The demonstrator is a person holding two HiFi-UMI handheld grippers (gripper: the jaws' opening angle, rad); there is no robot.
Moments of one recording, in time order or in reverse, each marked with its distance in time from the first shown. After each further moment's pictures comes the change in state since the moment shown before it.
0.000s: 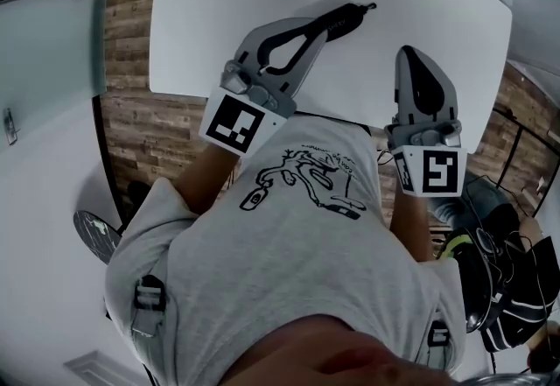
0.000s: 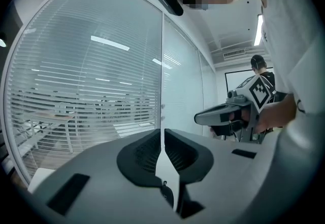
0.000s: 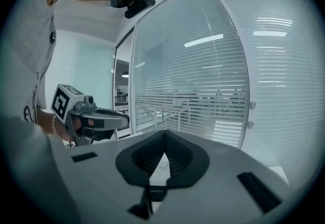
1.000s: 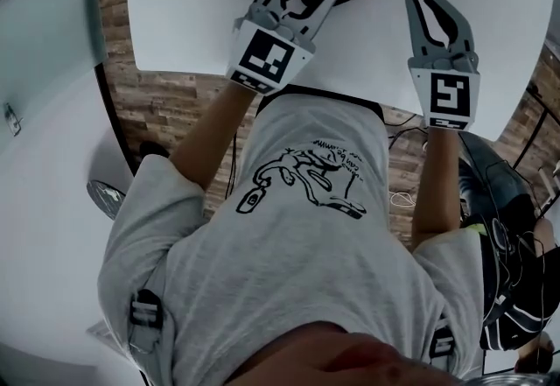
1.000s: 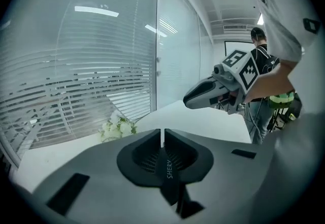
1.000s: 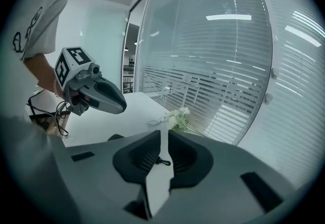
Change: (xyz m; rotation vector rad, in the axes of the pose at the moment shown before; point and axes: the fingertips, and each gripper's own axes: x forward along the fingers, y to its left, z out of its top) left arm 0.087 0.000 -0.164 0.076 0.295 -0.067; right arm 0.068 -0.060 -0.159 -0.200 0.296 0.084
